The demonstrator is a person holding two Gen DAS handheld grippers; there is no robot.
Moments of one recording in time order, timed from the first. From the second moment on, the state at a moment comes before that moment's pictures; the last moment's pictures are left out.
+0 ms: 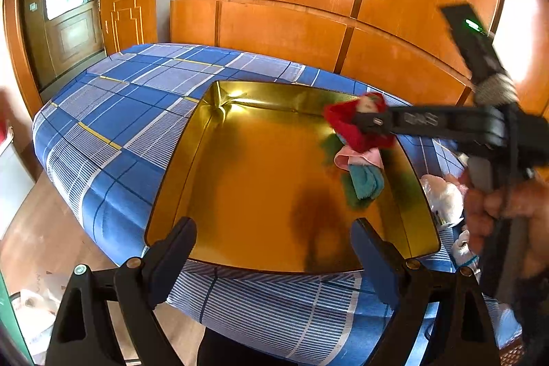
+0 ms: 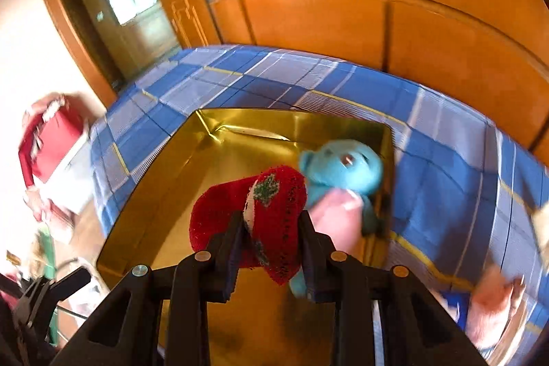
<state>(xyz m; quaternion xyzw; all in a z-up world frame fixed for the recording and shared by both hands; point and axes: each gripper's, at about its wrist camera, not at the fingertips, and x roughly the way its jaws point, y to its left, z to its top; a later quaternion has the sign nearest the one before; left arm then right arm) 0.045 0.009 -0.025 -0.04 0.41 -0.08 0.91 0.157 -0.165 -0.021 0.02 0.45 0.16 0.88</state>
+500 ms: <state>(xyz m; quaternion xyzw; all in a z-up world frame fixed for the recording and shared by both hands) 0.053 0.011 -0.035 -0.05 0.42 -0.09 0.90 0.226 -0.138 -0.056 0.00 0.50 0.13 0.86</state>
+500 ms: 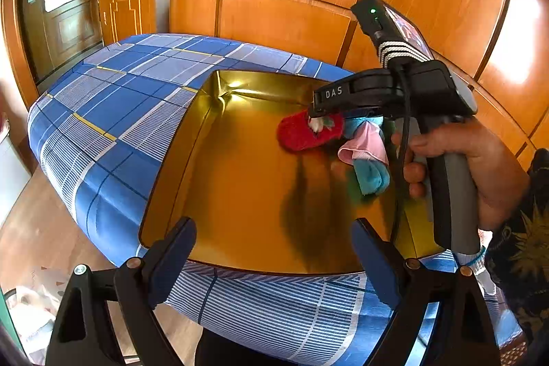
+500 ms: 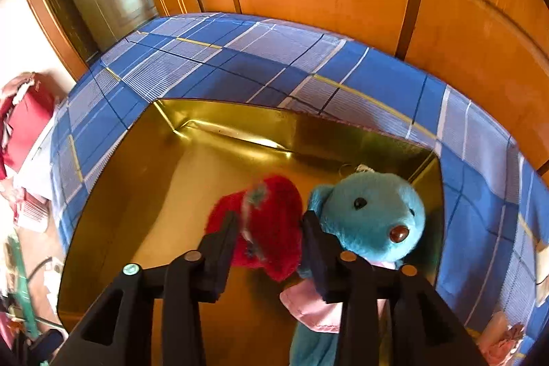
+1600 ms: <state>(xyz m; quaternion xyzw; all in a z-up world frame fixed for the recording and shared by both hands) 0.043 -0.036 -0.014 0.00 0.40 -0.13 0.91 0.046 -0.335 0.011 0.05 0.38 0.02 0.92</state>
